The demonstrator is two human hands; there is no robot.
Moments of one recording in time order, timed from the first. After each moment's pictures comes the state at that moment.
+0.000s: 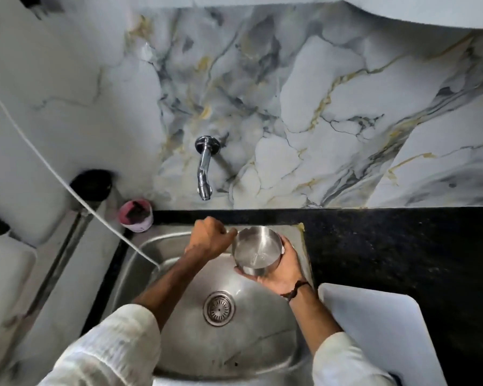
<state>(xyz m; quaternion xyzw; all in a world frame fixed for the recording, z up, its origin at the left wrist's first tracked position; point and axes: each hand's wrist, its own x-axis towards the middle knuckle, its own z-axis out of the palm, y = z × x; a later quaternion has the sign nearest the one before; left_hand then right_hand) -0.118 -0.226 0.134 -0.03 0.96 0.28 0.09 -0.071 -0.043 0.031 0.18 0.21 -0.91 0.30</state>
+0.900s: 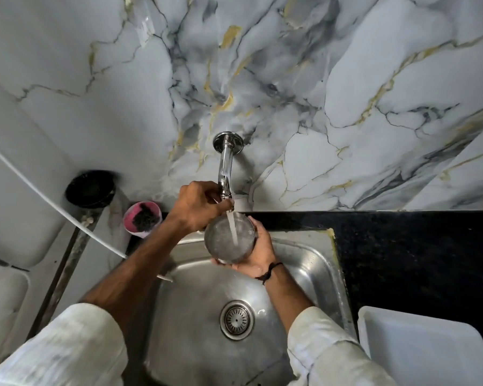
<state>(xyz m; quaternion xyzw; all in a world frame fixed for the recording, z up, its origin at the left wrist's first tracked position) -0.229 -0.303 0.158 0.07 0.93 0.35 0.04 -0.190 -0.157 0.009 0.21 0.20 -0.89 0.35</state>
